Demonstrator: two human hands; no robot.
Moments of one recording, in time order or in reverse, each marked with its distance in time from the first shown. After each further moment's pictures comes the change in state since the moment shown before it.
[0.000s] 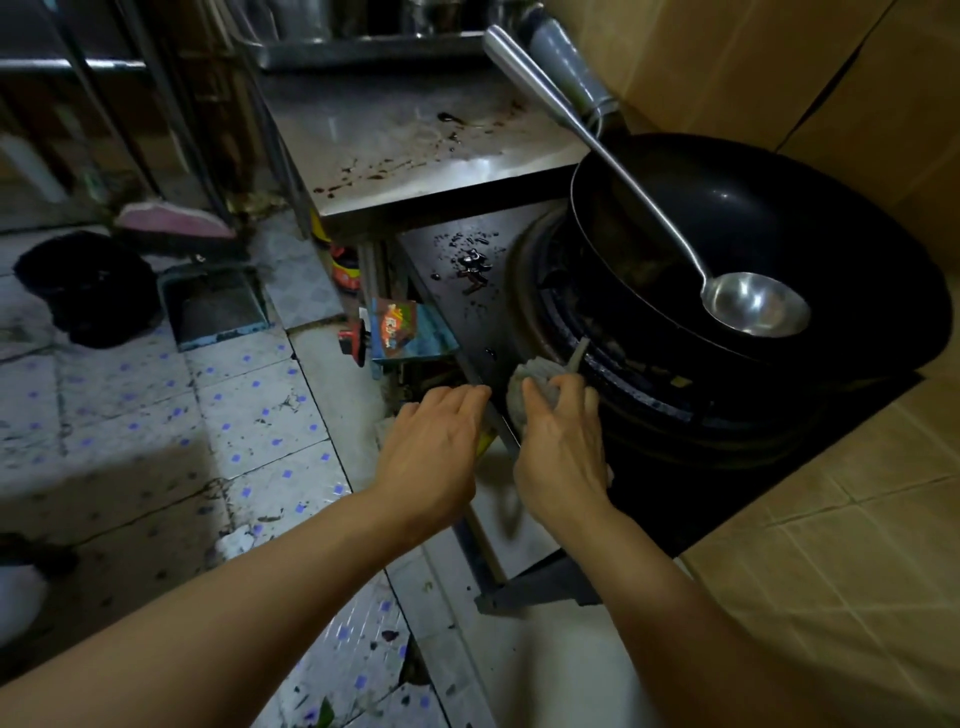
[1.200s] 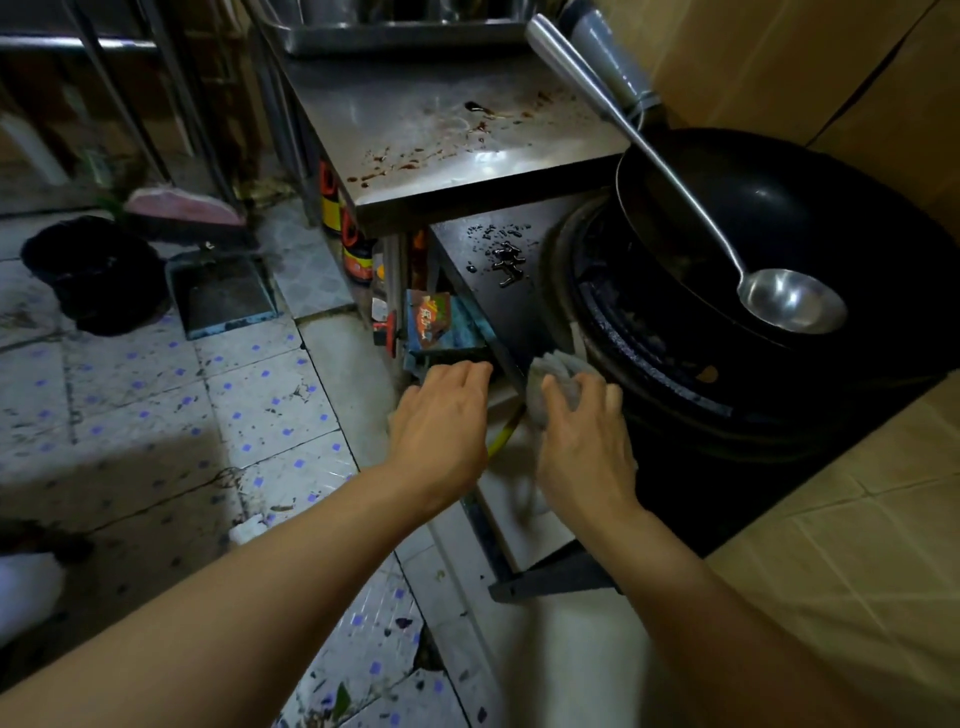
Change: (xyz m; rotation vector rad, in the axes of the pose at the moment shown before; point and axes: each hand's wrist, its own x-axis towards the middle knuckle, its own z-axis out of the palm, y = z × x) left_hand 0.000 -0.032 -0.013 -0.042 0.050 -0.081; right_hand -0.001 -0.017 0.017 -0.195 0.064 -0.022
